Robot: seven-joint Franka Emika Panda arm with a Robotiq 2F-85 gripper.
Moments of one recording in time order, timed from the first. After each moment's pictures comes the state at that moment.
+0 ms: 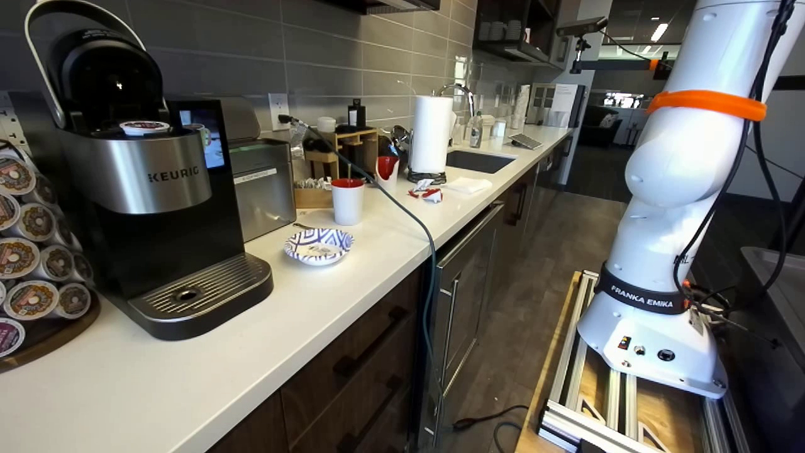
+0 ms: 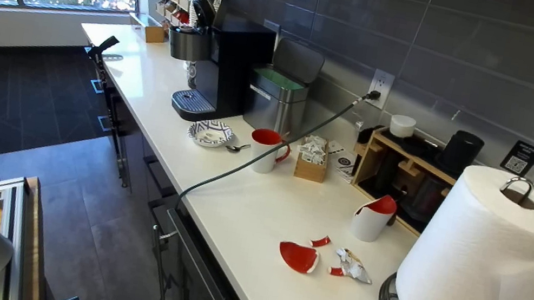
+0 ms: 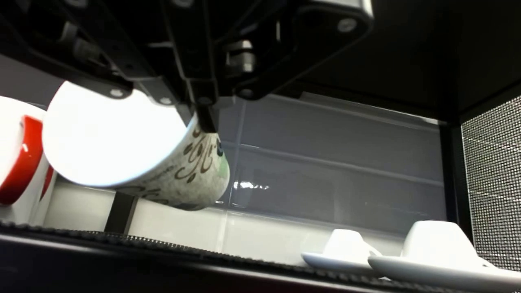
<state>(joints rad) -0.24 -0.05 0.12 -1.71 0.01 3.26 -0.16</state>
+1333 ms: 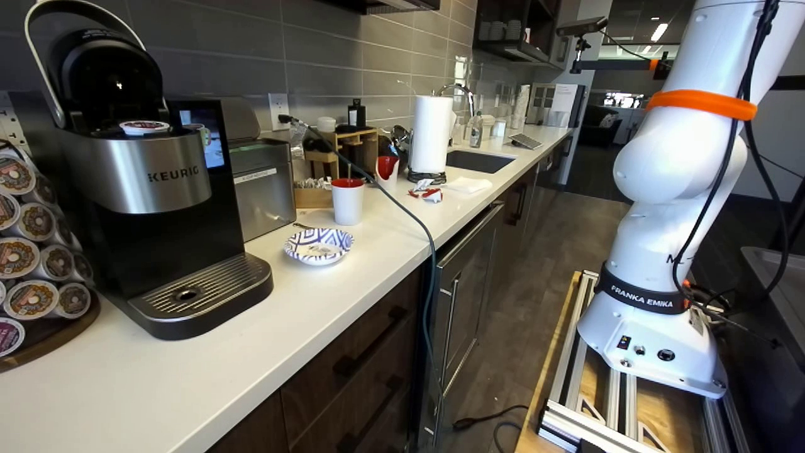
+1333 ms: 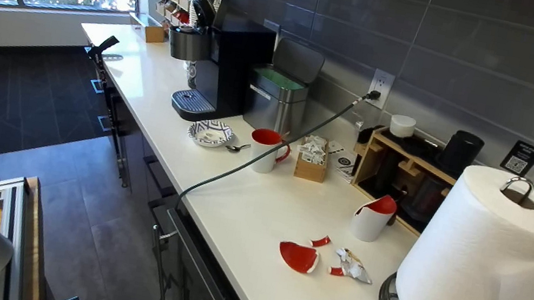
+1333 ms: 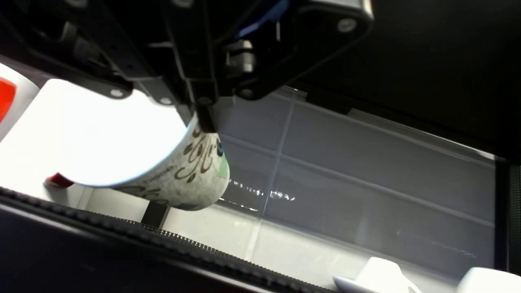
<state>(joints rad) -0.42 -0.05 0.31 -1.71 -0.19 3.28 -0.10</state>
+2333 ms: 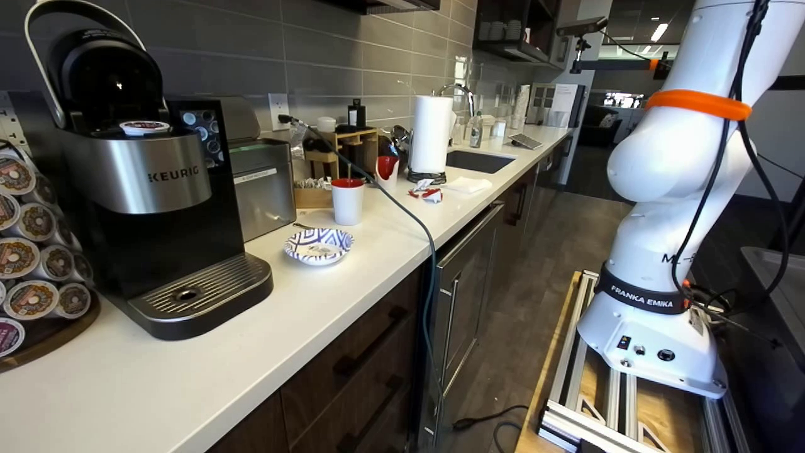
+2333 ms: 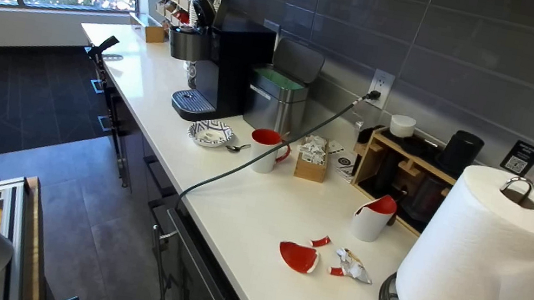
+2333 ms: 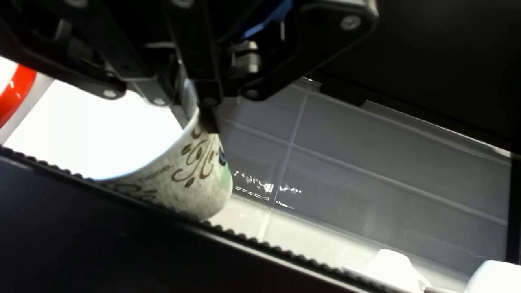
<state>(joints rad) -0.53 -0.05 0.42 -1.72 -0.26 3.27 -0.07</state>
